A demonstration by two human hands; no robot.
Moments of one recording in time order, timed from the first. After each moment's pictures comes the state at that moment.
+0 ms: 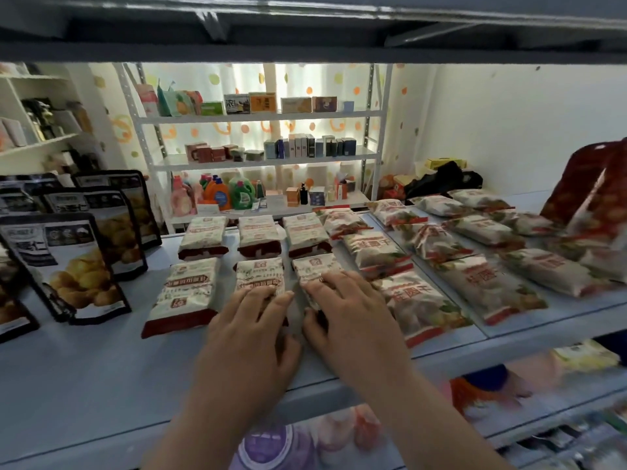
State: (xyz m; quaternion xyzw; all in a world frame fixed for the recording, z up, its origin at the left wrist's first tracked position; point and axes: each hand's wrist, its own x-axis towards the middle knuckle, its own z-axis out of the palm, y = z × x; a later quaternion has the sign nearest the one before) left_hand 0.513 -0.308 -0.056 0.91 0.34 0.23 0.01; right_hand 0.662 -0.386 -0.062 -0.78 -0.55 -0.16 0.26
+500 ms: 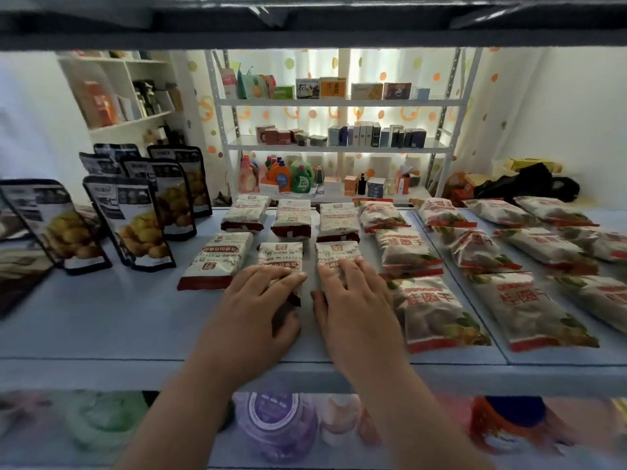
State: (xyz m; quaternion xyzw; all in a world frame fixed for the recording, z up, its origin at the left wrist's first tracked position) left_hand 0.511 -0.314 -0.056 0.90 0.35 0.25 0.02; right_hand 0.670 -0.382 -0.069 -0.77 -0.57 -0.14 0.24
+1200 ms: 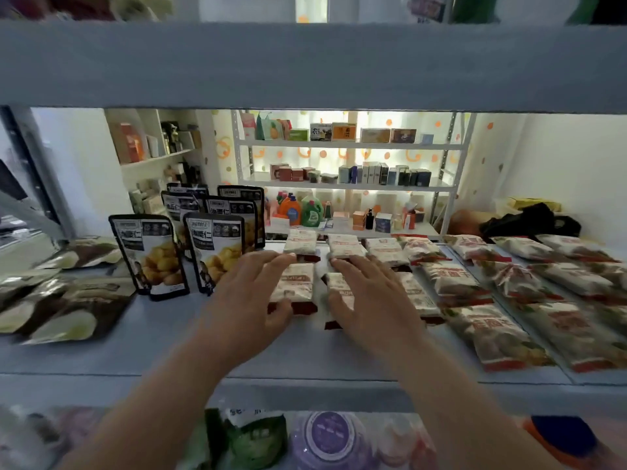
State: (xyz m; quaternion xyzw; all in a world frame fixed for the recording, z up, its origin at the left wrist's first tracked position) left_hand 0.405 -0.261 -0.008 0.89 0.32 0.34 -0.04; right_hand 0.610 -0.337 -0.014 -0.72 -0.64 -0.12 0.25
